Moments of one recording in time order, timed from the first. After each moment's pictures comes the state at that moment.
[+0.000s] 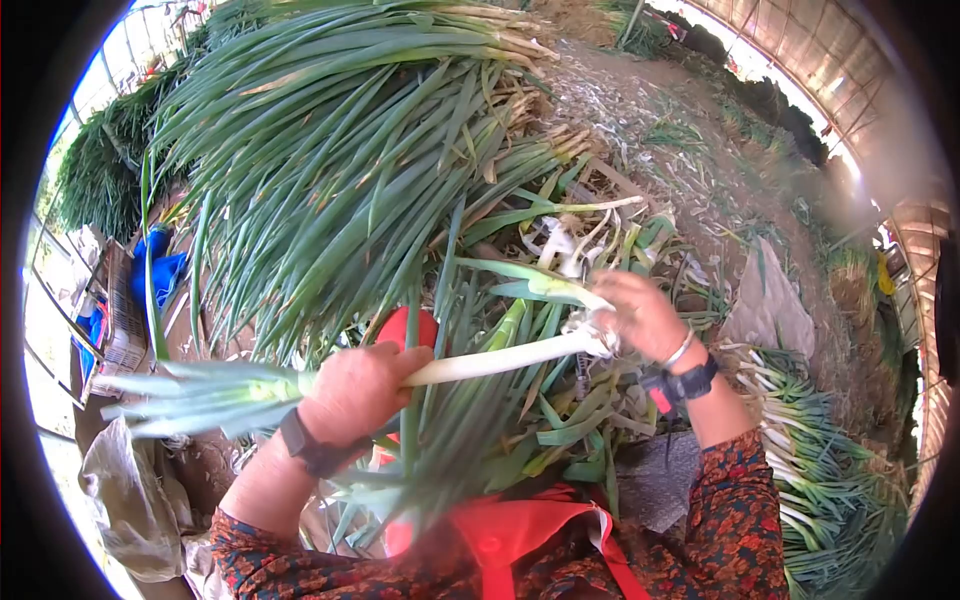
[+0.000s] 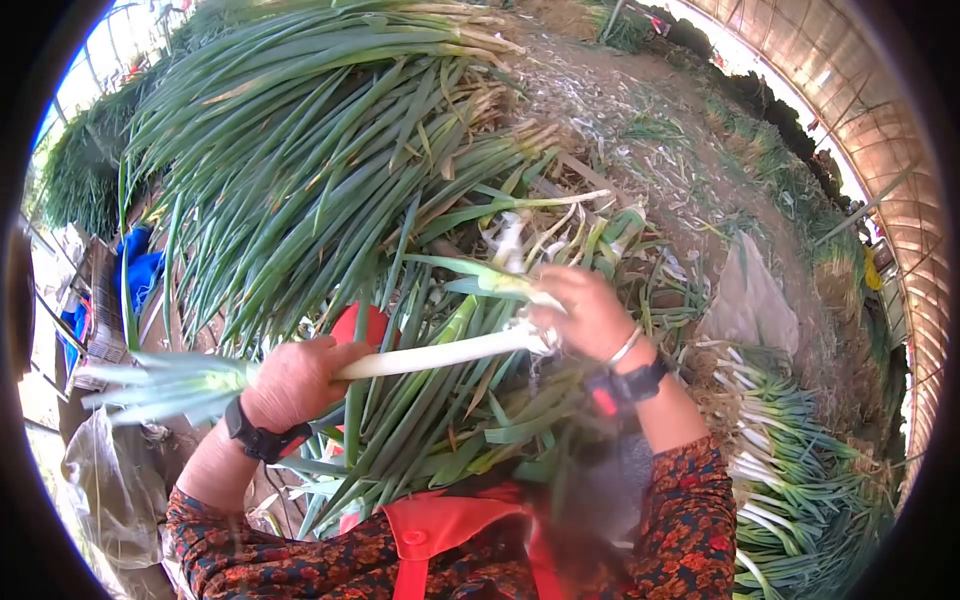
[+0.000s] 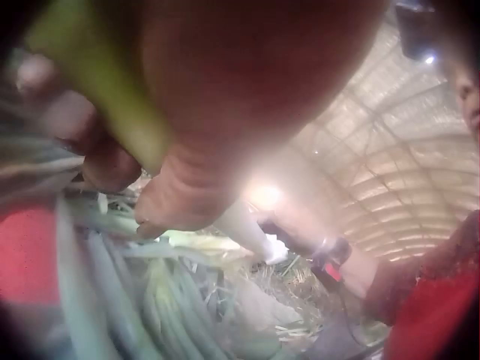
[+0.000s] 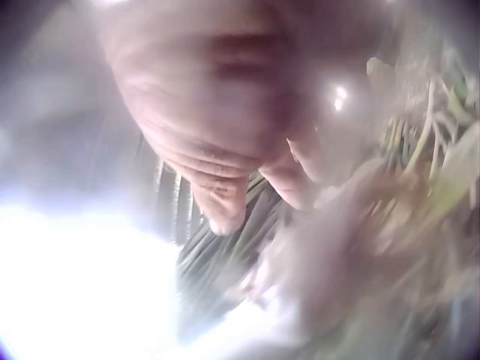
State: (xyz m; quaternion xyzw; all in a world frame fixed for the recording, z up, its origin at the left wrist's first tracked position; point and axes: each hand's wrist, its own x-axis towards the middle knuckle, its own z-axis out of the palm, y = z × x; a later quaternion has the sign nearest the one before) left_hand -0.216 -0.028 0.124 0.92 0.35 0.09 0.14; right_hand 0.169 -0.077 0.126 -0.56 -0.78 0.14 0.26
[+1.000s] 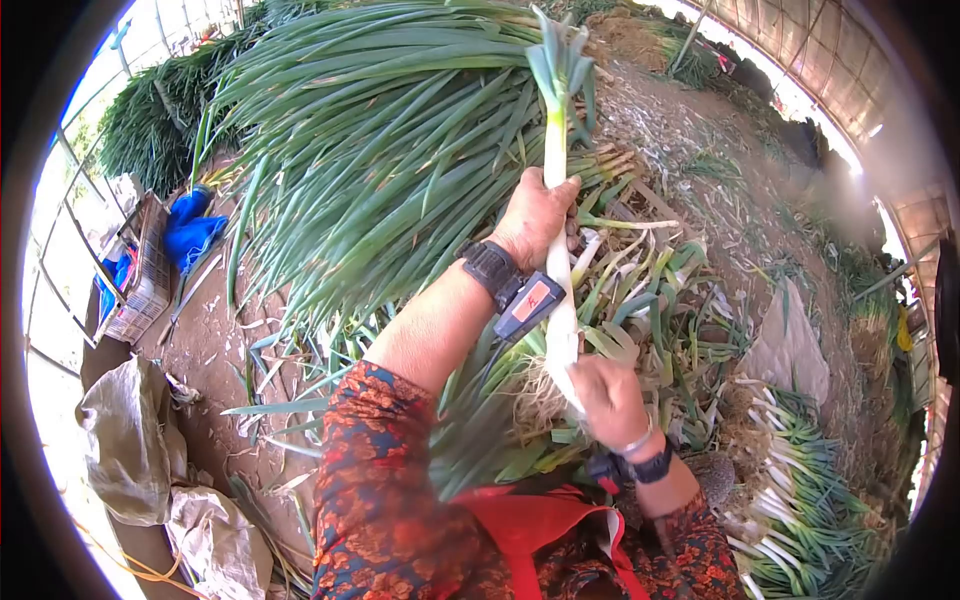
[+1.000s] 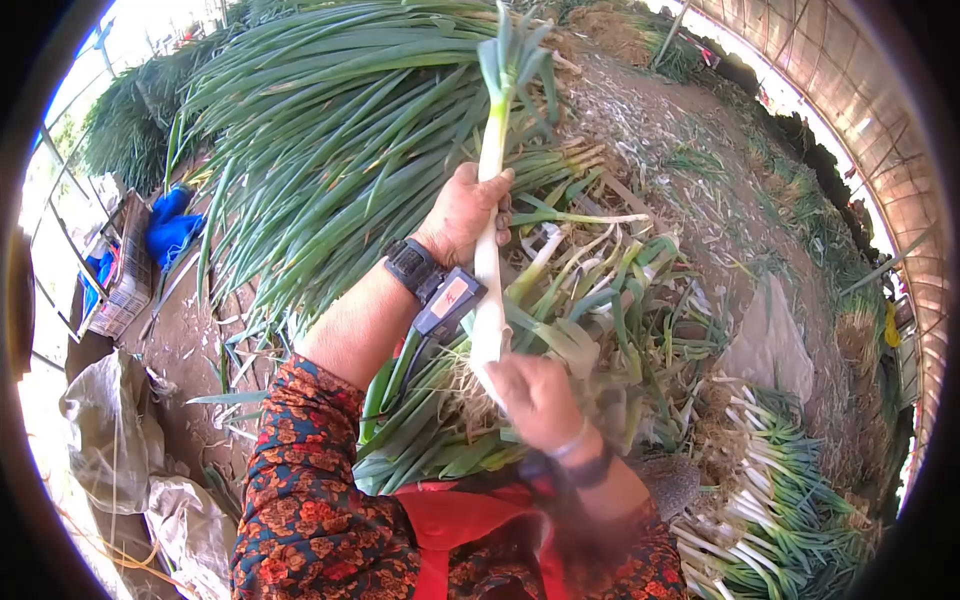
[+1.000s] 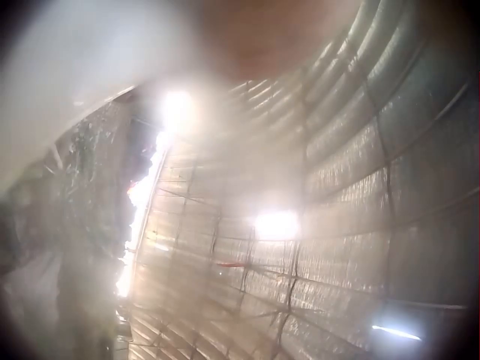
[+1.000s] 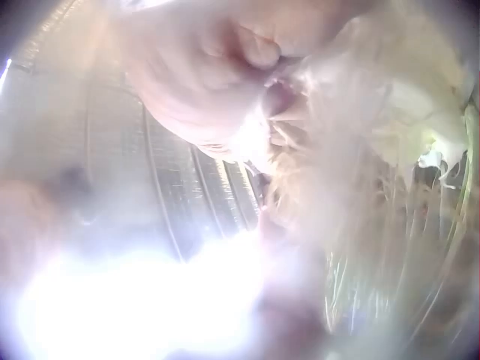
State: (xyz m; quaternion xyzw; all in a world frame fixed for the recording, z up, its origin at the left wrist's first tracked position) left_hand -0.043 0.074 0.148 0.46 0.30 0.44 0.71; right_hand 0.052 -0.135 0.125 -0.54 -0.68 0.30 0.40
